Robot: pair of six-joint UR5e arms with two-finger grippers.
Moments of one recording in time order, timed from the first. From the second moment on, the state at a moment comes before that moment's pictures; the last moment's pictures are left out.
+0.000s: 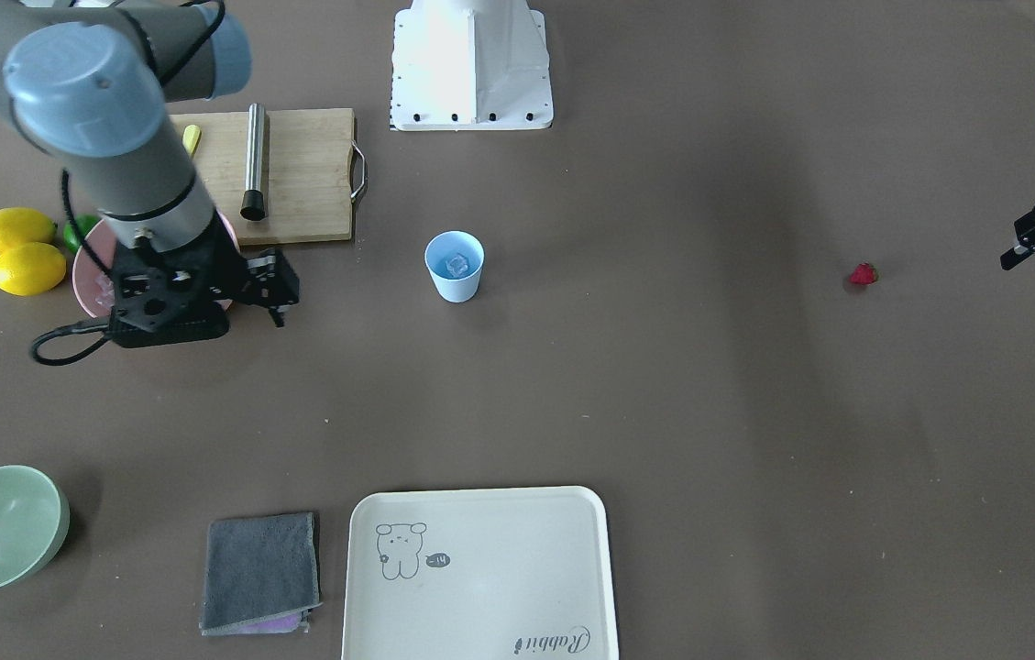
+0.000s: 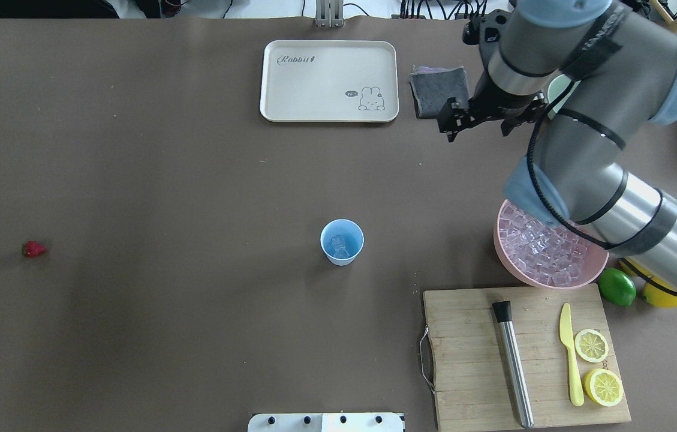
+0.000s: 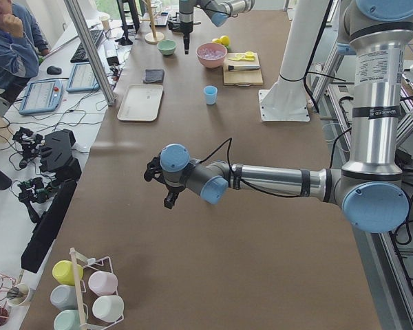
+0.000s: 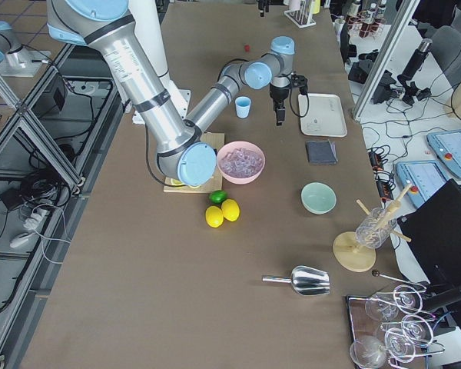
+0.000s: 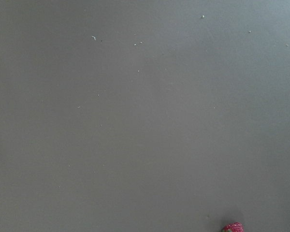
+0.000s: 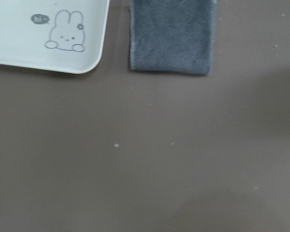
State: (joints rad) left arm -1.34 -1.54 -1.63 -2.05 -2.45 -0.20; right arm 0.93 -1.03 1.78 -1.76 2.08 0.67
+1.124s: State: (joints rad) left arm -1.05 -1.45 -1.64 -2.38 -2.24 -0.65; right arm 1.54 -1.63 1.78 -1.66 2.22 -0.29
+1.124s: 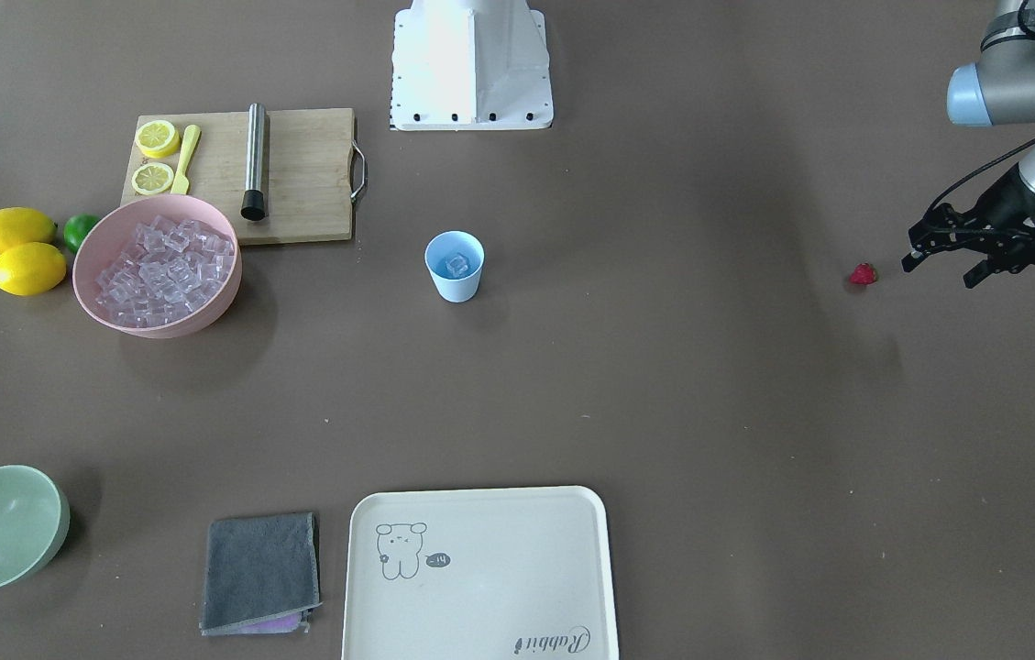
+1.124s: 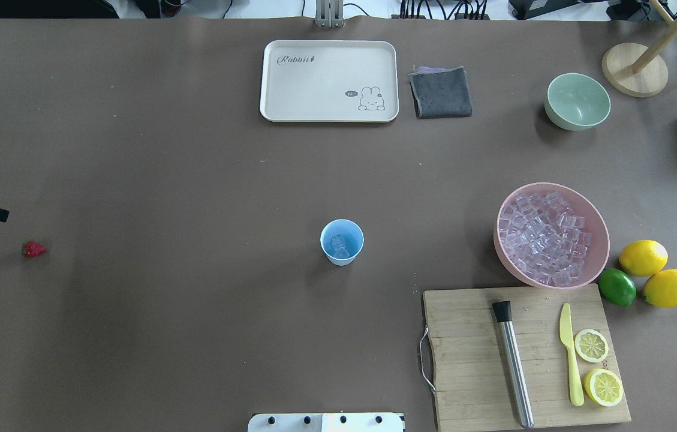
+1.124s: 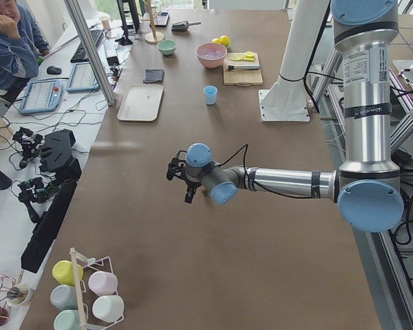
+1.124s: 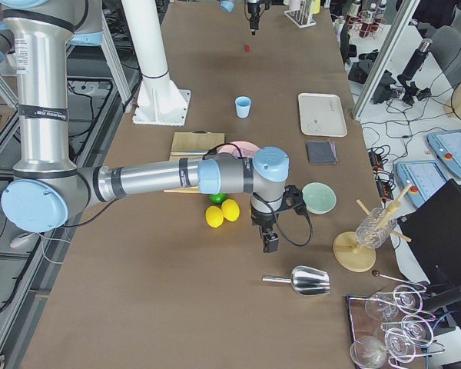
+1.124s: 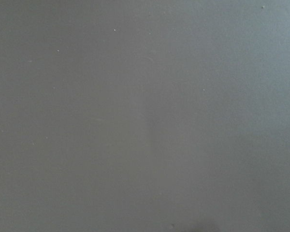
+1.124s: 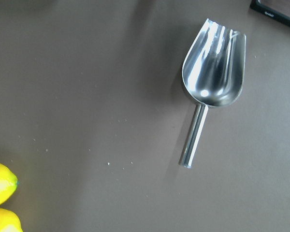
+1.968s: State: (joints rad) left arm -0.86 -1.44 -1.64 -2.42 -2.02 -0.77; right arm 1.58 -1.68 1.78 -1.65 2.22 -0.30
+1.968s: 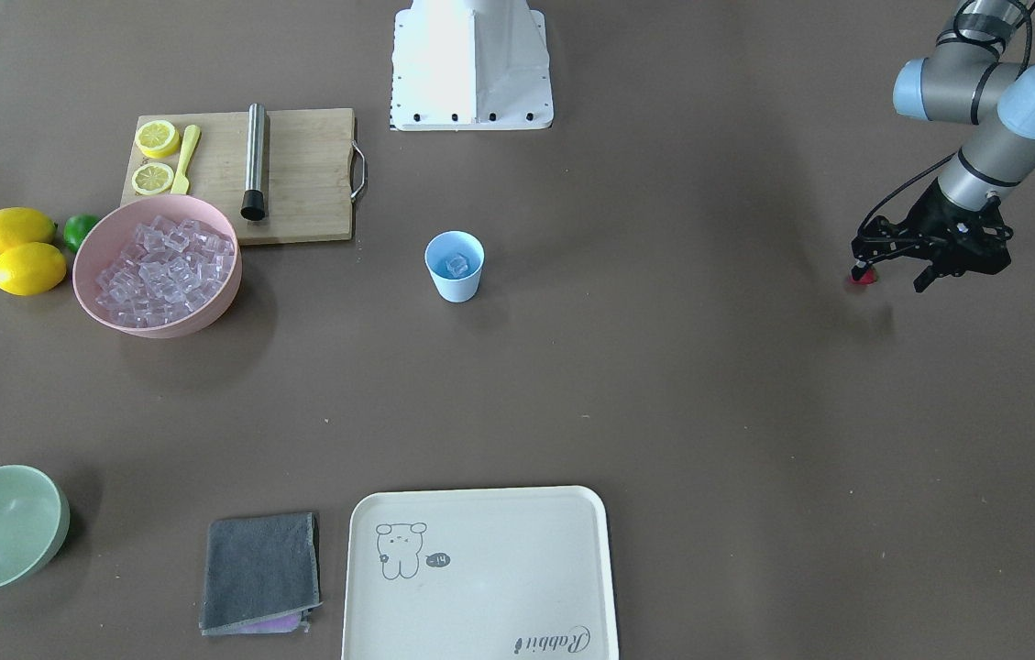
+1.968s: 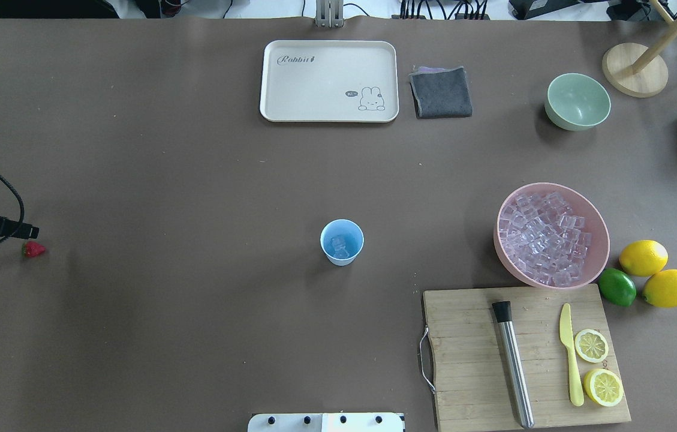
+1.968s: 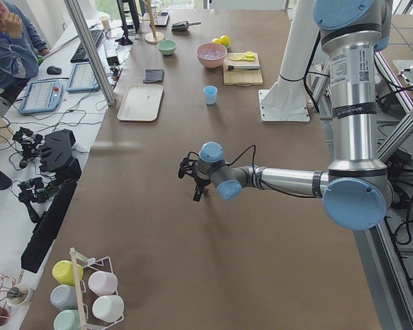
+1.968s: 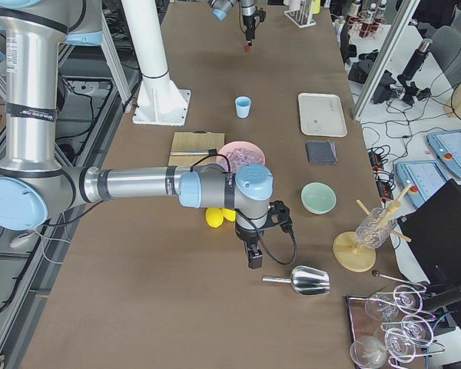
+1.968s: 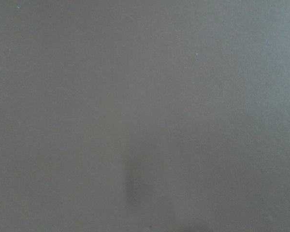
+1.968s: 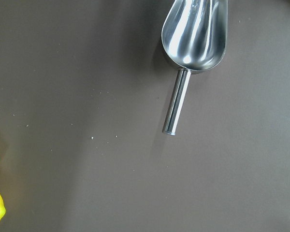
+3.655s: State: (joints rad) left arm -0.82 -1.40 -1.72 -2.43 -2.05 -0.73; right arm 1.58 -1.67 1.78 -1.65 2.22 -0.30
